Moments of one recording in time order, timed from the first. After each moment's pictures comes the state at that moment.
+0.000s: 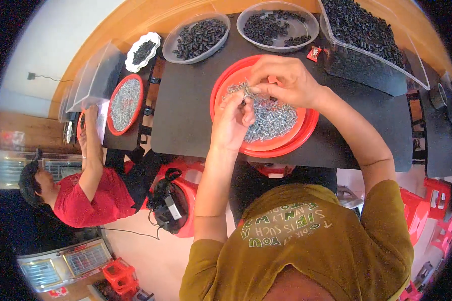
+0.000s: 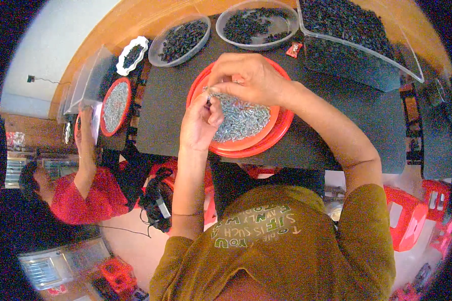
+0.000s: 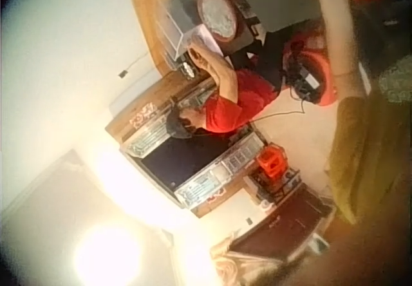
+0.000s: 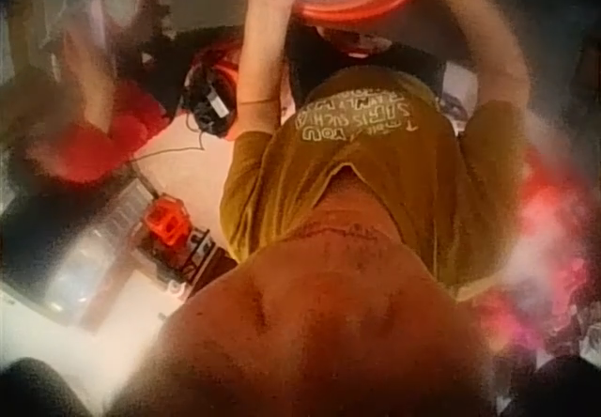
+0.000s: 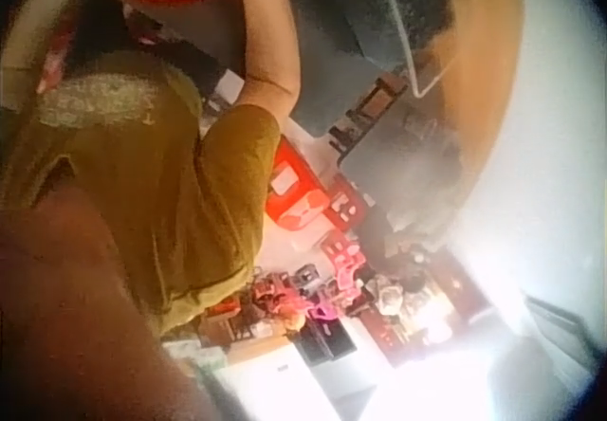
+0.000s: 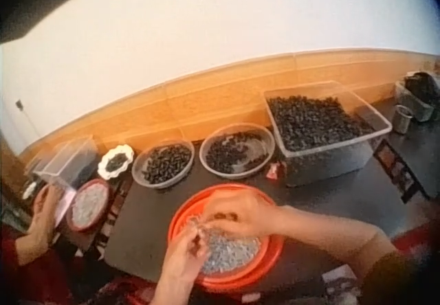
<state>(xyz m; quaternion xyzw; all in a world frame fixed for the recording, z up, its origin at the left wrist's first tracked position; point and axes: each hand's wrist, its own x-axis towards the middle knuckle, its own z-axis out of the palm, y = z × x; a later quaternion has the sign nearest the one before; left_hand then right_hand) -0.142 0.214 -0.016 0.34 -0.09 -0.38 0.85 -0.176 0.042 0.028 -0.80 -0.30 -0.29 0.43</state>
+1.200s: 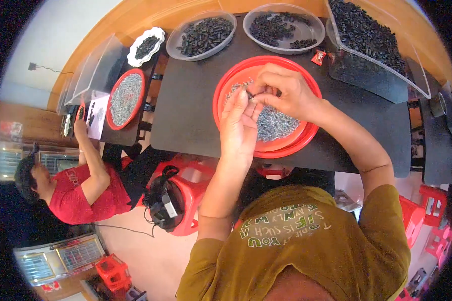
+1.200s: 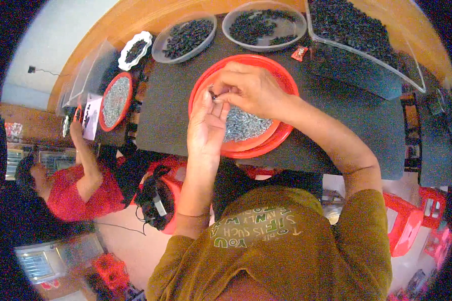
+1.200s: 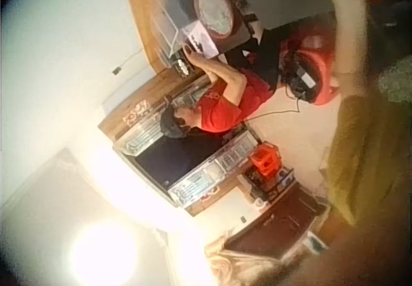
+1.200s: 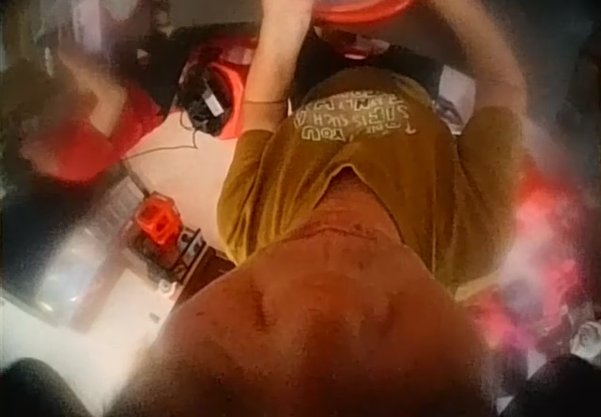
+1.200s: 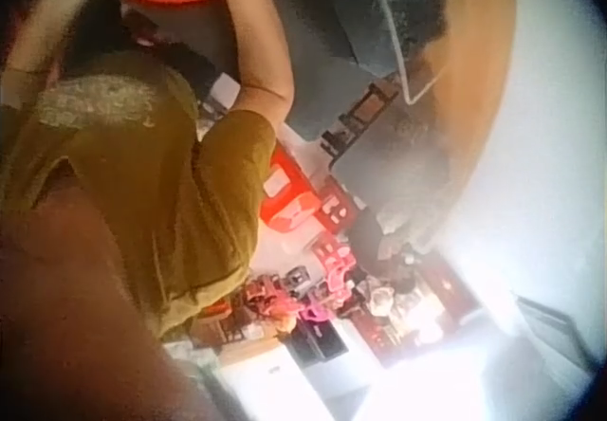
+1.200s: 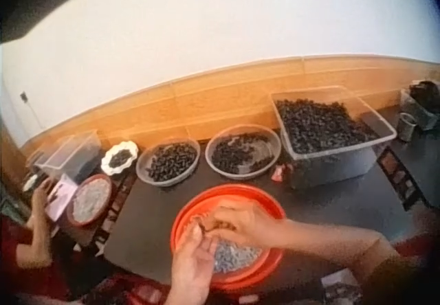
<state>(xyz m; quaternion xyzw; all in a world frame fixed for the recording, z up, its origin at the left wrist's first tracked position) -0.164 0.200 -0.012 0.31 0.00 -0.23 0.92 -0.183 0.058 0.018 -0.85 -0.21 -0.23 0.43</state>
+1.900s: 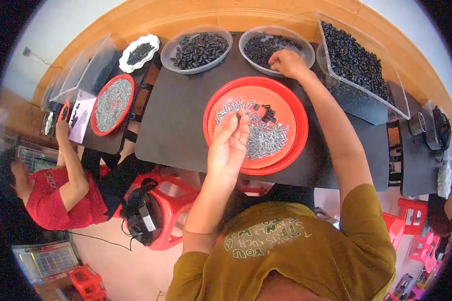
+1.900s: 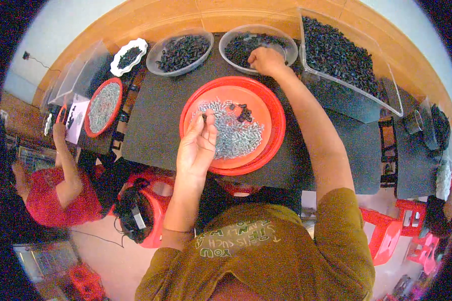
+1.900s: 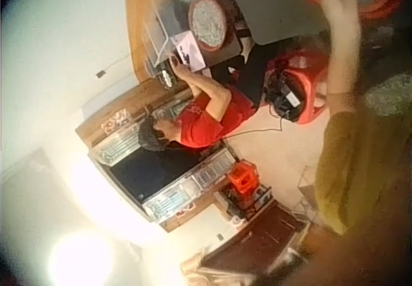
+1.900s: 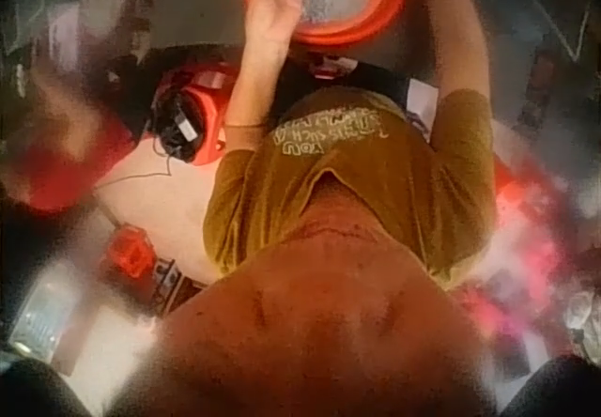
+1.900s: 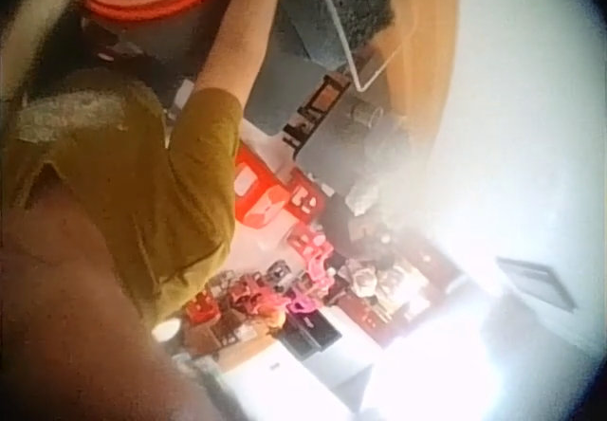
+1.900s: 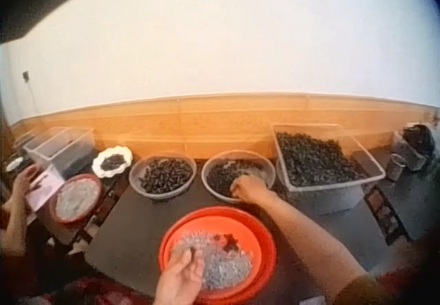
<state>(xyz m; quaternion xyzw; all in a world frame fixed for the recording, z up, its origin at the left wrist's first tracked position) -0.167 0.215 -0.013 0.22 0.07 -0.29 0.93 -0.066 -0.060 -0.024 -0.97 0.10 -0.11 0.18</state>
